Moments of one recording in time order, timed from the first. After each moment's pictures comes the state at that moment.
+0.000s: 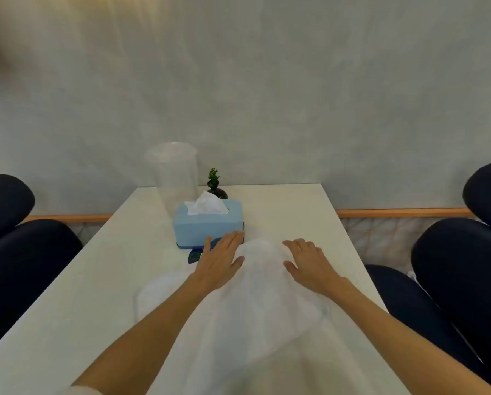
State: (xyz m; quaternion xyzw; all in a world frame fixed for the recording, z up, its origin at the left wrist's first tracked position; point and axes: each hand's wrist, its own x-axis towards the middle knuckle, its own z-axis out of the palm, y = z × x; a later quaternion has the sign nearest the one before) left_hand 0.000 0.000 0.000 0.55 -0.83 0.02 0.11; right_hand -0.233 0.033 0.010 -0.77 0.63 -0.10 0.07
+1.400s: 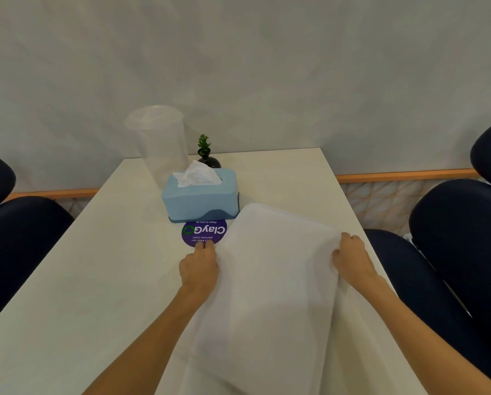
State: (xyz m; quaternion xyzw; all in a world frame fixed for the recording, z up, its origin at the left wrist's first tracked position) left_hand 0.007 0.035 -0.035 0.73 -0.69 -0.02 0.03; right_hand -0.290 0.056 -0.029 -0.55 0.81 -0.17 0.14
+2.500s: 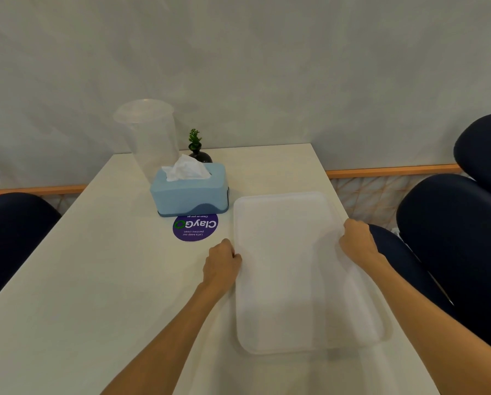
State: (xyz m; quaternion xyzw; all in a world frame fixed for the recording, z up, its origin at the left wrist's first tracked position) left_hand -0.049 0.052 -0.029 0.71 -0.64 -0.24 0.19; right_hand -0.330 0.040 -0.024 -0.52 0.83 -0.15 0.13
